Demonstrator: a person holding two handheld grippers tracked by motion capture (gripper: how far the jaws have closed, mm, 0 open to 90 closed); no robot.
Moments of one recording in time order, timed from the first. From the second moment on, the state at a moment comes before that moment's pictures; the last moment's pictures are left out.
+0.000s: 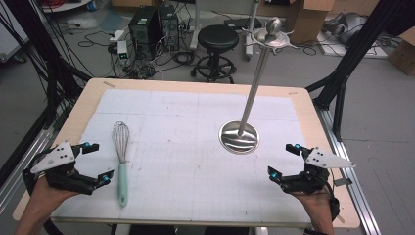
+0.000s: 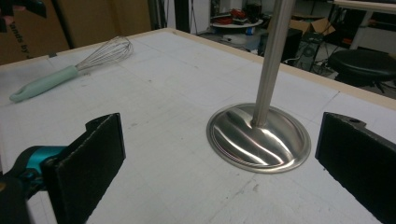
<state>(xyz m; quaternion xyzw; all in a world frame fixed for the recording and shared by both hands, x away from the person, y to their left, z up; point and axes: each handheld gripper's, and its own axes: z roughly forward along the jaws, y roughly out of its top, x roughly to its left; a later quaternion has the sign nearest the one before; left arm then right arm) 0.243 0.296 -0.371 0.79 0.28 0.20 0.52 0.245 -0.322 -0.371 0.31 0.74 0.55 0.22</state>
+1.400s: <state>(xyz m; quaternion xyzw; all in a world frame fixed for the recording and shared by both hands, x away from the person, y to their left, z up) 0.306 0.280 -0.344 0.91 0.21 0.13 0.34 0.240 -0.329 -0.368 0.32 0.74 0.55 0.22</state>
